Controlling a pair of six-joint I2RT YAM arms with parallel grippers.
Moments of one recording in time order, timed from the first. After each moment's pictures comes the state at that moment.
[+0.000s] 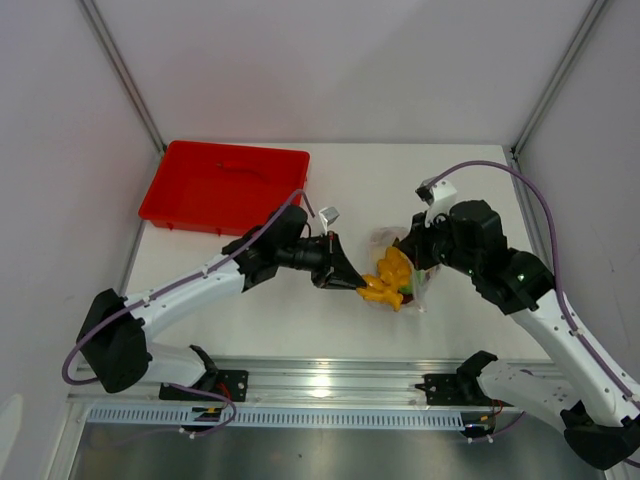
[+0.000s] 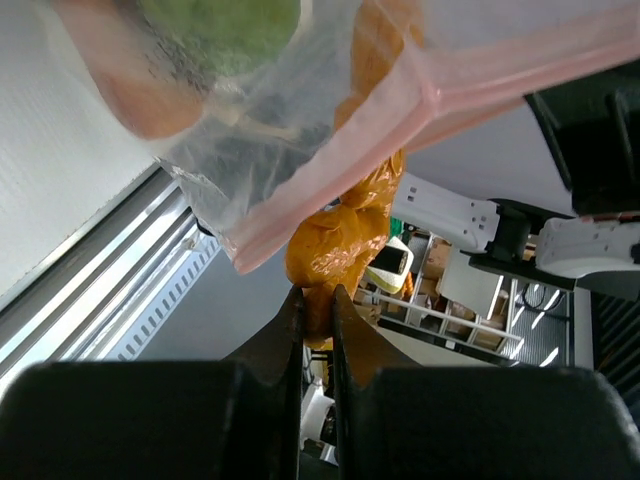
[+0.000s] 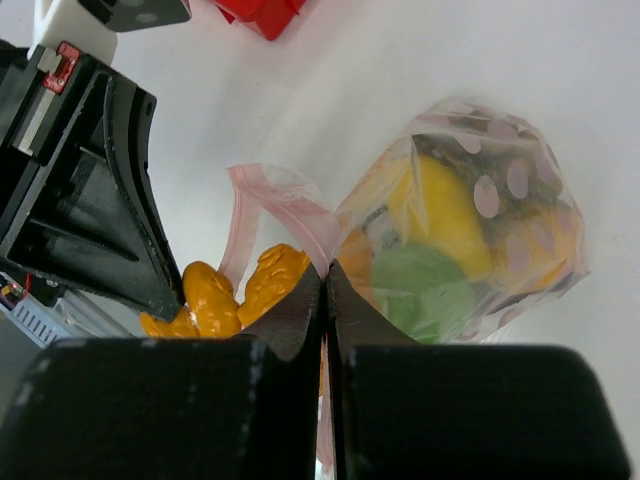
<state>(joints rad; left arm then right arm) -0.79 1.32 0.96 -0.15 0.69 -1.16 0.62 0.94 1.17 -0.72 -0.06 0.21</state>
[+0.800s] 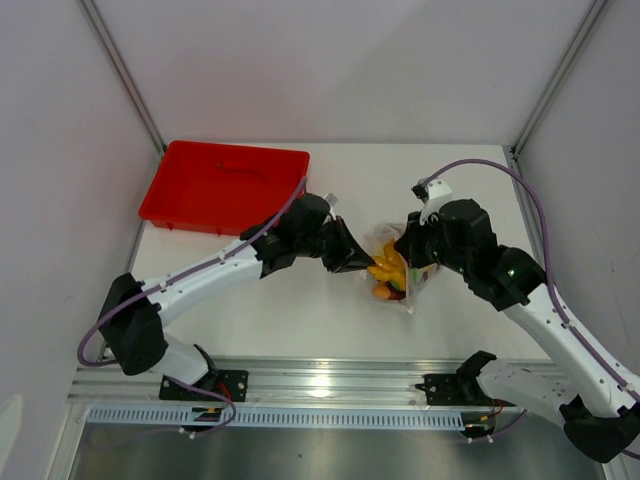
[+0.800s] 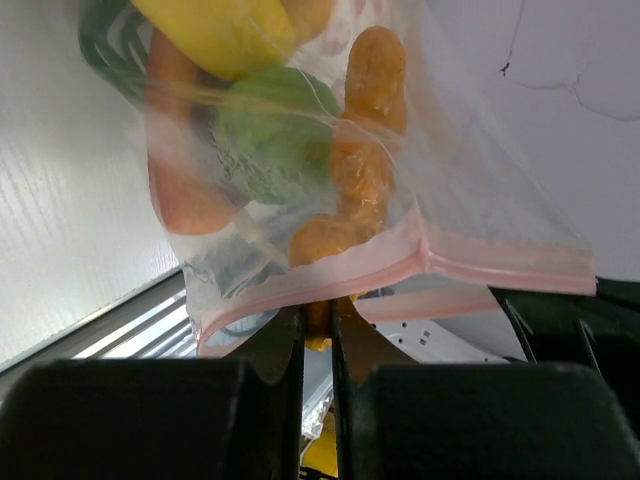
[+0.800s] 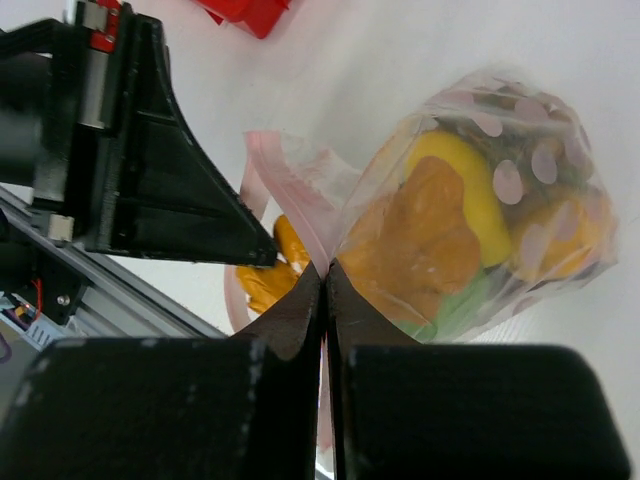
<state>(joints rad) -0.84 1.45 1.16 -0.32 0.34 -1.25 0.66 0.96 1.16 -0.71 0.01 0.27</state>
